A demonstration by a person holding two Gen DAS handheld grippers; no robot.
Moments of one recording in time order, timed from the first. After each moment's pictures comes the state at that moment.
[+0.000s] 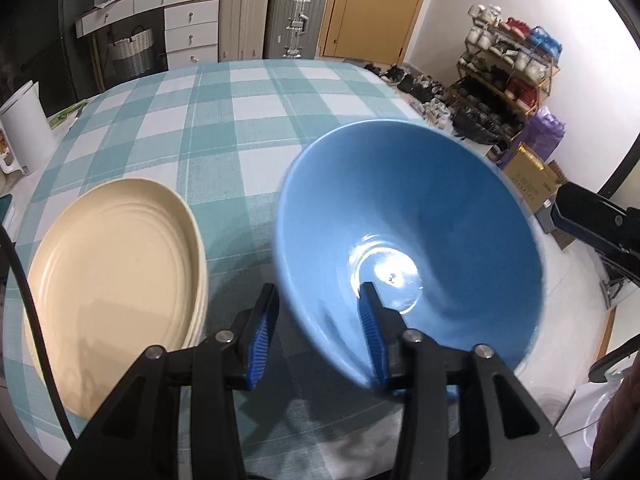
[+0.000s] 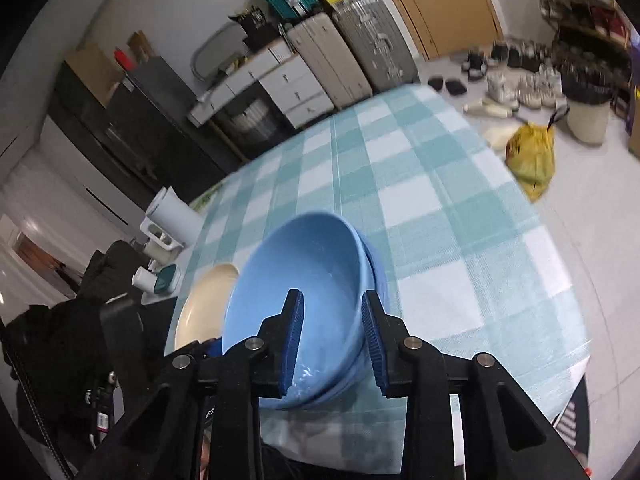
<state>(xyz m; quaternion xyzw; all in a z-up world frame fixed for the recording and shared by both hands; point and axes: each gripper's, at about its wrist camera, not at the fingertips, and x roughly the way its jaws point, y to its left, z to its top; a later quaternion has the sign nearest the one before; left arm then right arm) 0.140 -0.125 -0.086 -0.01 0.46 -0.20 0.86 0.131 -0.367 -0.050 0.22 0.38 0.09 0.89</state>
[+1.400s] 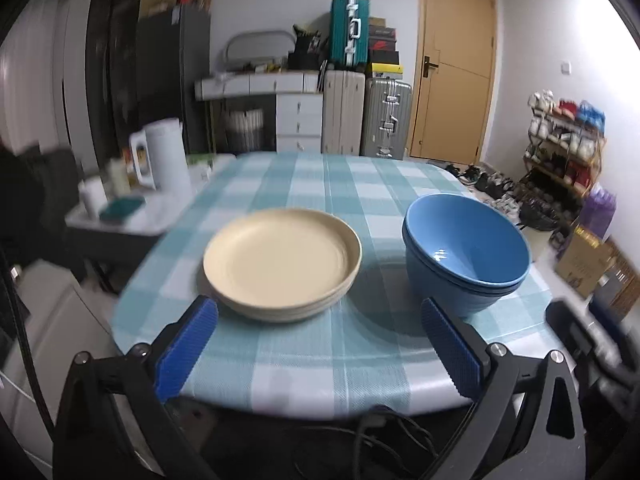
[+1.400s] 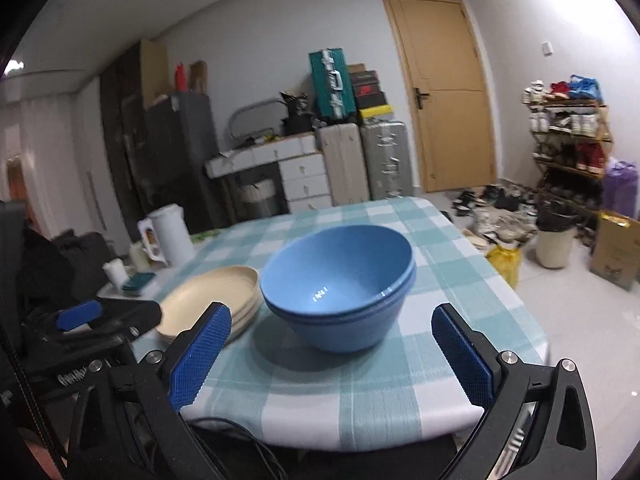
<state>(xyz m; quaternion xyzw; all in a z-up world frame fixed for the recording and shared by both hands) 0.000 -0.029 -0.048 -0.04 0.29 -0.02 0.95 -0.037 -0.265 -0.080 0.11 0.20 0.02 0.97</state>
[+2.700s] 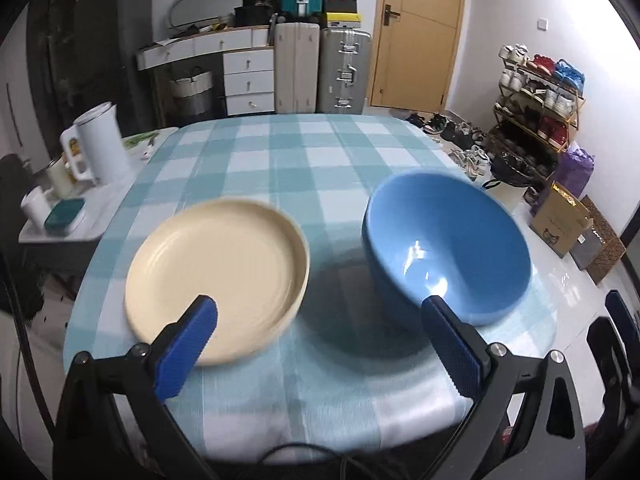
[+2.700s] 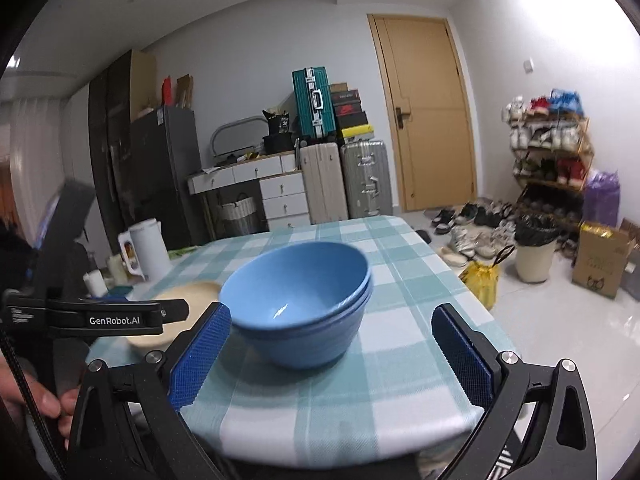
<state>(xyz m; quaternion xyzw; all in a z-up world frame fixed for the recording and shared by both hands) 0.091 -0.074 -0.044 0.00 0.38 -0.10 0.92 -0.014 -0.312 -0.077 0.10 0.17 0.00 0.98</state>
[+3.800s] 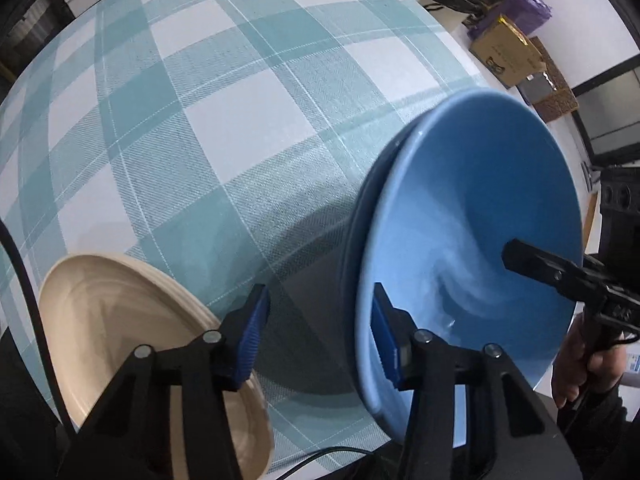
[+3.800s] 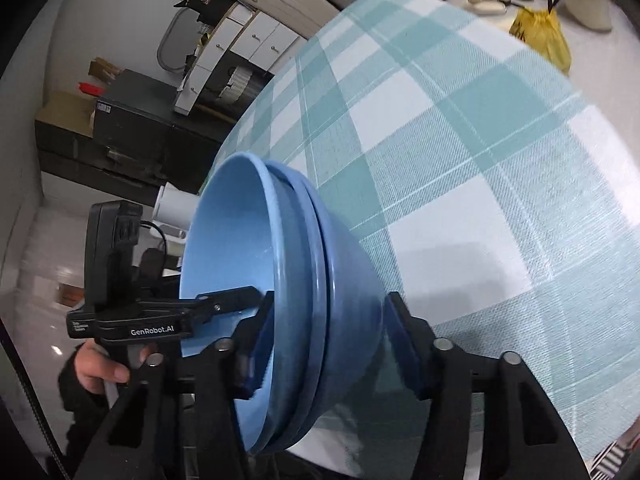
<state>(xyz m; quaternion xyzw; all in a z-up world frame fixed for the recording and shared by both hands) 0.242 -0.144 -0.103 0.12 0.66 -0.28 0.68 0.191 -0.381 -0.166 0.37 0.49 0.14 0.78</state>
